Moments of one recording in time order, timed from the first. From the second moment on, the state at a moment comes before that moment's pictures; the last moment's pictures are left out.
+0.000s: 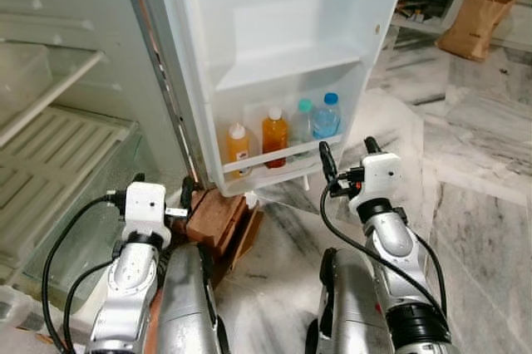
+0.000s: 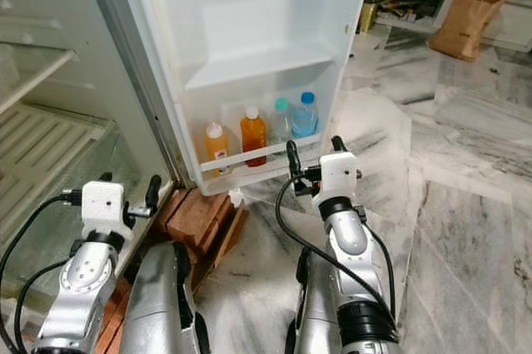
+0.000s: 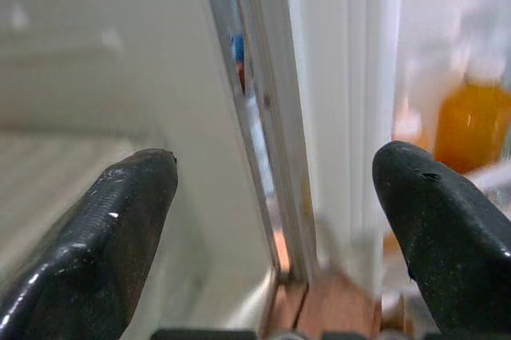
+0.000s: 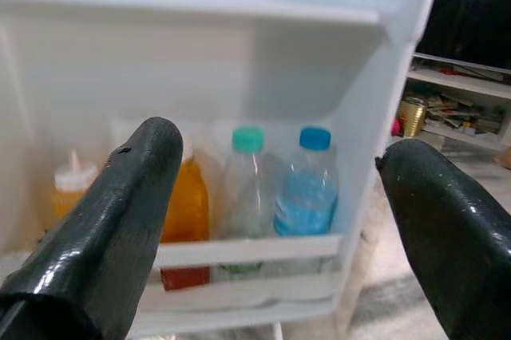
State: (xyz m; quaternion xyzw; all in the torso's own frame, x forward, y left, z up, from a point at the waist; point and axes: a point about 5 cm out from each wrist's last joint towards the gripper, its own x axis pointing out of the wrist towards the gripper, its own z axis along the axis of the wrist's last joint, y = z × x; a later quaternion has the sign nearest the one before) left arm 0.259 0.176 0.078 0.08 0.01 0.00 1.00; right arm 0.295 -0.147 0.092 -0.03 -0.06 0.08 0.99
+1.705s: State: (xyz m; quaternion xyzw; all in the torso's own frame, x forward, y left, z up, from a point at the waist) left arm 0.259 0.171 0.075 0.13 0.01 0.02 0.99; right arm 0.291 -0.144 0.085 -0.02 -0.01 0.08 1.00
